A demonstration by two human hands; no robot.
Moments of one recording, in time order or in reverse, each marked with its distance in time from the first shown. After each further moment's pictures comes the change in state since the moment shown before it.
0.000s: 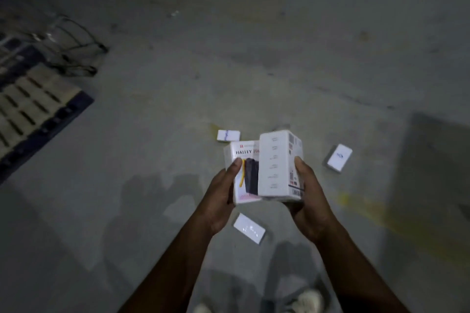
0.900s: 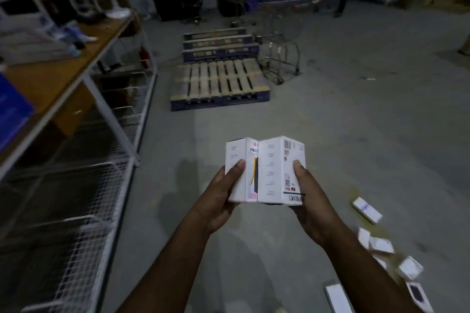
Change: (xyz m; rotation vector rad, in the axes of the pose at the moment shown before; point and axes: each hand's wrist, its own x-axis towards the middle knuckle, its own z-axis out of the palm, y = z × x) left_hand -0.423 0.027 -0.357 -0.445 0.519 0.523; right_hand -0.214 0.238 0.408 -0.602 -0.802 0.180
